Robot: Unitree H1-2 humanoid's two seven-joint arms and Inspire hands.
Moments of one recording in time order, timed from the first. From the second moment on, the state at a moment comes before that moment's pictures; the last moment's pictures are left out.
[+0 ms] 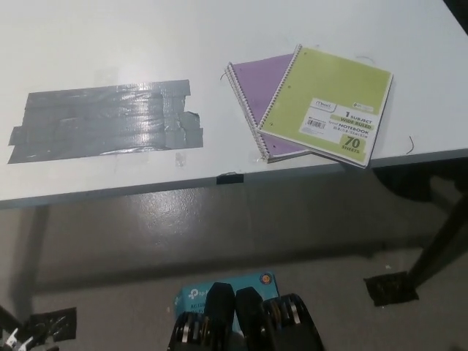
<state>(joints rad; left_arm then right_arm) 0.33 0.24 0.28 -0.17 -0.31 0.29 -0.14 -0.01 -0.55 -0.14 -0.28 -0.12 0.32 0.11</state>
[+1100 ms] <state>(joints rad) 0.35 0.25 0.23 -0.19 -0.30 0.30 -0.14 -0.87 -0.11 -0.22 0.11 -0.69 0.46 0.42</state>
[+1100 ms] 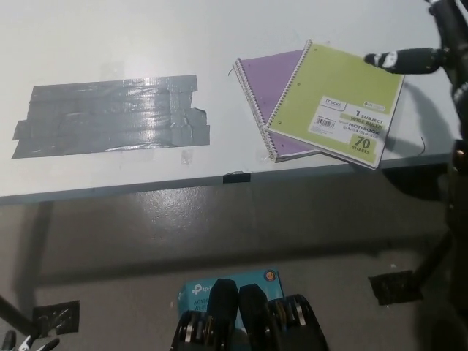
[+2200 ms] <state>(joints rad) 0.33 0.24 0.17 -0.21 -0.28 0.30 -0.14 -0.89 -0.10 0.06 0.50 -0.83 0.46 0.11</state>
